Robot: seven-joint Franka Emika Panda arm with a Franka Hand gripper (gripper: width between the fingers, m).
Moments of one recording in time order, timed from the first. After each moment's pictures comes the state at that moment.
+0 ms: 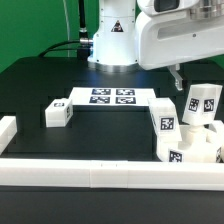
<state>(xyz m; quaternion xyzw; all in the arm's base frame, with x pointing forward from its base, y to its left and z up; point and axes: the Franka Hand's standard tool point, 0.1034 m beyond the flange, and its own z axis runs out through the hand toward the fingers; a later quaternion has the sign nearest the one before) 0.585 0.104 0.114 -0.99 -0.07 0.04 0.10</state>
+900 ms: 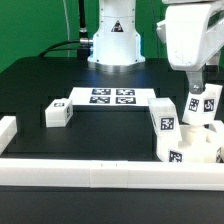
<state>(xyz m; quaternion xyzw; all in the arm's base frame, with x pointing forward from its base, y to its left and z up) 0.594 0.096 0.116 -0.85 -0.52 -0.04 0.04</state>
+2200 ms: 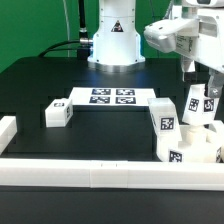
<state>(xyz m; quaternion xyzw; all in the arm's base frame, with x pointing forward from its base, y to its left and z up) 0.584 0.095 0.106 -0.64 -0.77 -0.03 0.00</state>
